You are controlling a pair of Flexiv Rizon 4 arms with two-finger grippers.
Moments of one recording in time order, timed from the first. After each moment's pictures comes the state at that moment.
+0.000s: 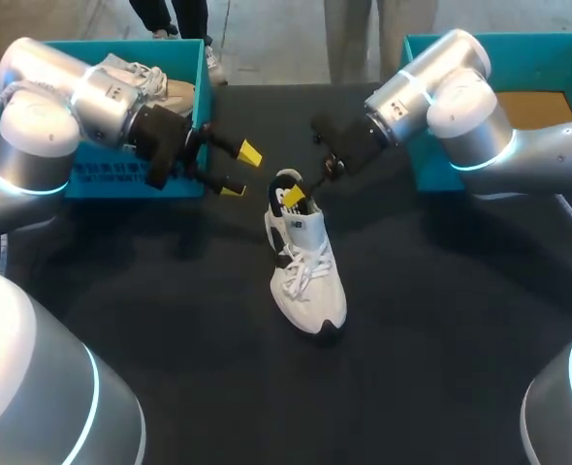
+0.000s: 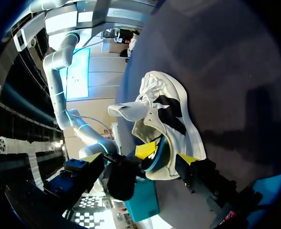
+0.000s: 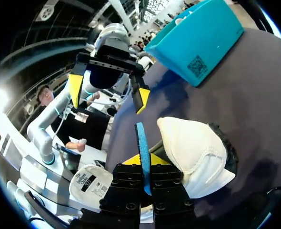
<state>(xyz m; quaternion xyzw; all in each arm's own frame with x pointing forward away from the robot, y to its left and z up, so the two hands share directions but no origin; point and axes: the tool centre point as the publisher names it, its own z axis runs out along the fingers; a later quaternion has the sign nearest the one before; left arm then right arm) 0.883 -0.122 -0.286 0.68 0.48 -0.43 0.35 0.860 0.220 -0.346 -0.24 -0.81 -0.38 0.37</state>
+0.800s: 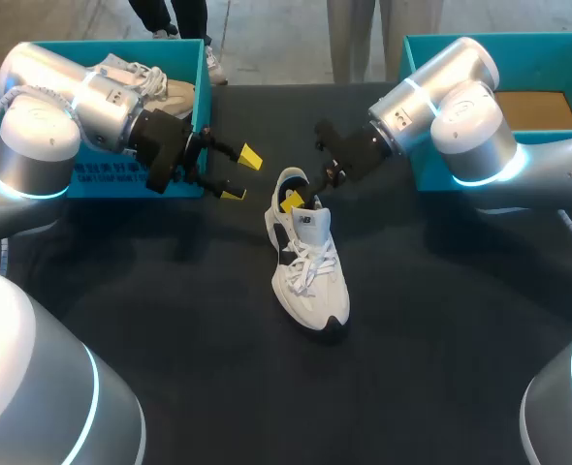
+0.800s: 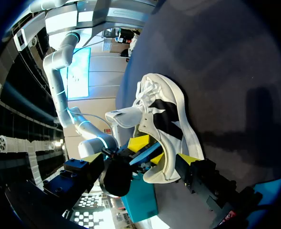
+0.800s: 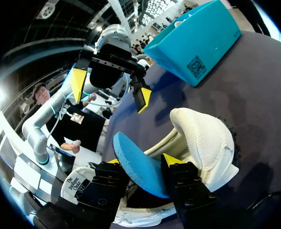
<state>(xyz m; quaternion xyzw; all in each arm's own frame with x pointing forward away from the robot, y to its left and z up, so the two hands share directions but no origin) 0.880 -0.122 -0.290 0.67 0.48 -0.43 0.35 0.853 0.220 -0.348 -0.25 -0.82 -0.39 0.34</state>
